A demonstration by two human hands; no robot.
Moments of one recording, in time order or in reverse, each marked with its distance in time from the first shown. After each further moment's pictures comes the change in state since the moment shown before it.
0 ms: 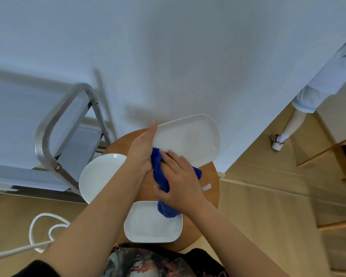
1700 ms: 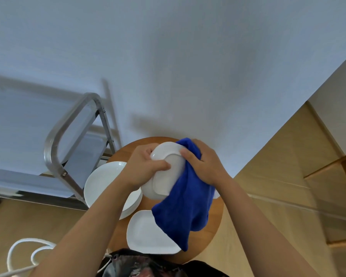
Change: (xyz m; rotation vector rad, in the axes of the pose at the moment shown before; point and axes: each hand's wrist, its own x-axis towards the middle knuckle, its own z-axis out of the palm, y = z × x) left_hand -0.039 0.013 -0.033 0.636 -0.311 0.456; right_hand 0.051 0.046 -0.050 0.498 -0.183 0.410
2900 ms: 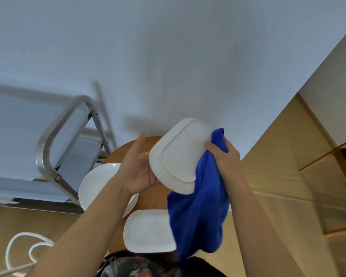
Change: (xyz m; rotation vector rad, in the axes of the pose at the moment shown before) left_hand 0.007 -0.001 0.014 -0.854 -0.359 -0.427; right_hand -0.026 0.008 -0.034 0.517 0.393 0.399
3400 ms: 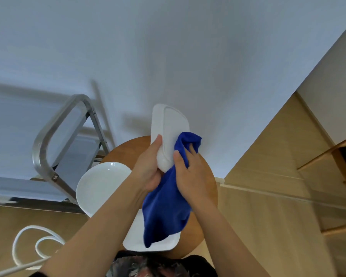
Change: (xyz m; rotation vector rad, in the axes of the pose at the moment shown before) left_hand 0.023 -0.015 0.022 -0.053 0.261 0.214; right_hand -0.045 0.011 0.061 -0.382 -0.059 -0.214
